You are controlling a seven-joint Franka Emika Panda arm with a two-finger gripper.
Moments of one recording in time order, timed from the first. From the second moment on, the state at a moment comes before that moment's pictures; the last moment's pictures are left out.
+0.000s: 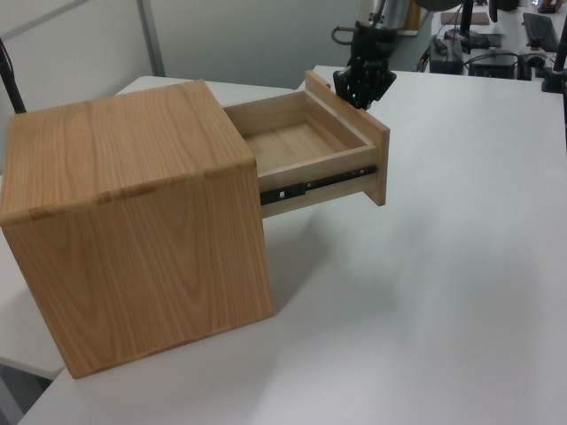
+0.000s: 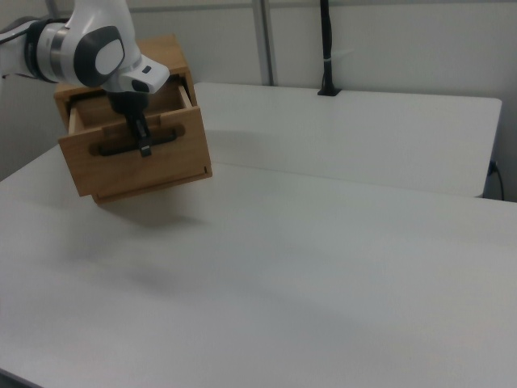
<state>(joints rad) -0.08 0.16 0.26 -1.62 0.08 1.95 0.76</state>
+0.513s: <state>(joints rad) -0.12 0.06 0.26 -1.73 0.06 1.93 0.72</state>
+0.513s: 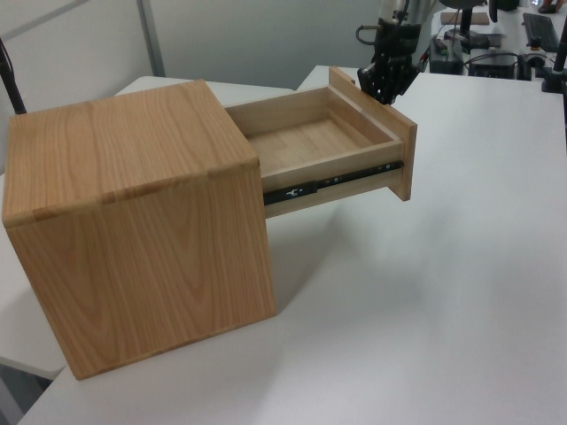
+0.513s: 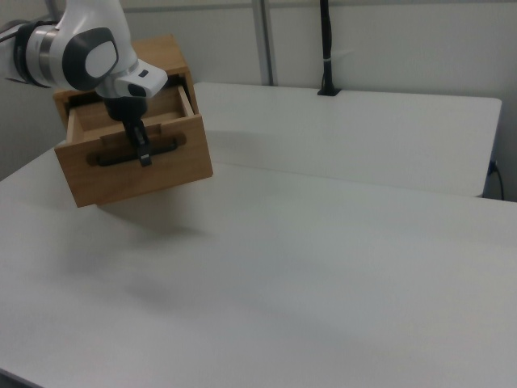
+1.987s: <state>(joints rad) -0.16 -0.05 0.18 -1.65 0.06 1.68 0.58</state>
